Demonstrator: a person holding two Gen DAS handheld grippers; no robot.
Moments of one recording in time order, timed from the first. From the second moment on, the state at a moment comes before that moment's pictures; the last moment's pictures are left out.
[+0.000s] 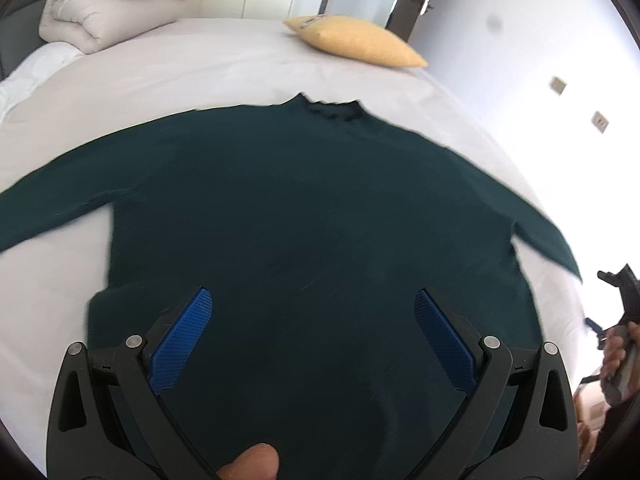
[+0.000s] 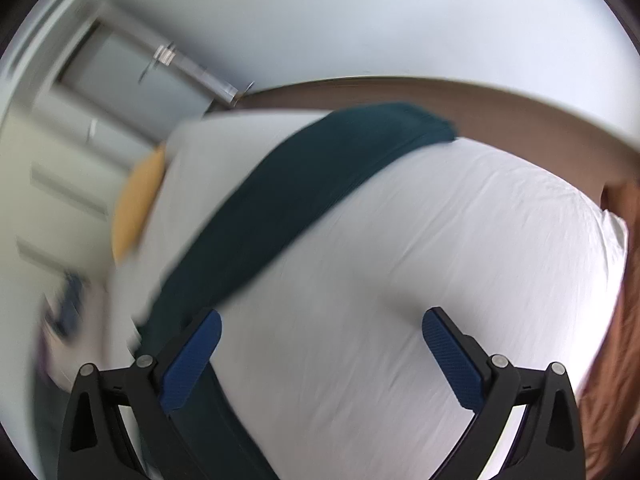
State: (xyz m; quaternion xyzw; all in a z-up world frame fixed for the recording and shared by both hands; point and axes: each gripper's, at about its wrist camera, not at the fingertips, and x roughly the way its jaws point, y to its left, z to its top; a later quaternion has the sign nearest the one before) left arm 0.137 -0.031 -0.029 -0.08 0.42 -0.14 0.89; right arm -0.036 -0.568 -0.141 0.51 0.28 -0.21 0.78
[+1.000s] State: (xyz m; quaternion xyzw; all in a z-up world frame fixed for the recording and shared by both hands) left arm 0.174 -0.033 -0.069 -0.13 0.44 -0.17 0.87; right arm 0.013 -0.684 -0.206 0.77 0.06 -0.13 0.63
